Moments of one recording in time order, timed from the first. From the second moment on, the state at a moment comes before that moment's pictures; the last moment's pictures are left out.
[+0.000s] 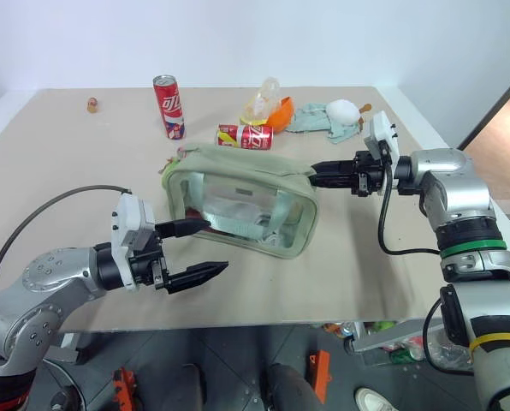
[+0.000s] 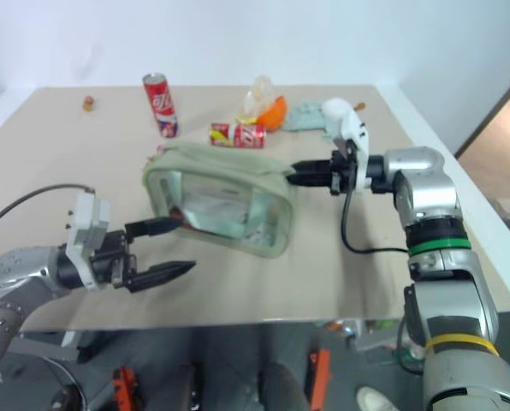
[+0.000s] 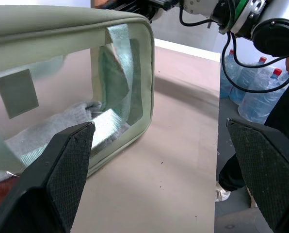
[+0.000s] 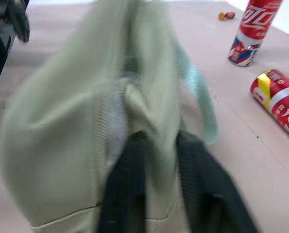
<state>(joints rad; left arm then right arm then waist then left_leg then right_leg) -0.14 0.74 0.15 -0.58 -0.88 0.63 -0.83 -1.00 -0.66 0.08 0.63 0.37 0.23 1.41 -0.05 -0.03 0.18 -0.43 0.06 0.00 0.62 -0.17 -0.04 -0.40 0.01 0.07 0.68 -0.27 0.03</state>
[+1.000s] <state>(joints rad) -0.28 0.76 0.10 -0.50 -0.86 0.64 -0.96 -0.35 -0.58 -0.13 -0.40 0.65 0.68 0.77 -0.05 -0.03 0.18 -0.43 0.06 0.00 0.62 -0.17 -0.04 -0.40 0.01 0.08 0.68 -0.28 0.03</state>
